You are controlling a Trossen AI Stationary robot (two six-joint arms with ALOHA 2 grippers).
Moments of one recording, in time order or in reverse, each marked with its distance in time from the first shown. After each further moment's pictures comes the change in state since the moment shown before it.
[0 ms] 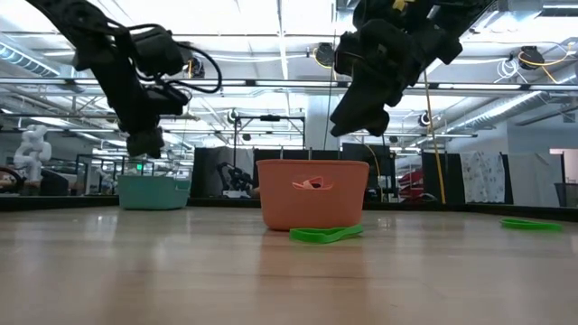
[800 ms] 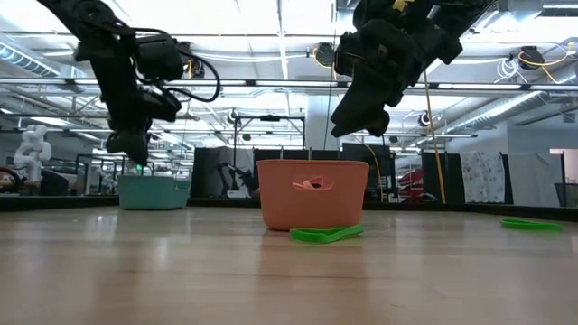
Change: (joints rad) left arm 0.055 0.016 0.066 -0.212 0.095 0.094; right arm 0.000 0.000 0.000 -0.002 0.000 0.001
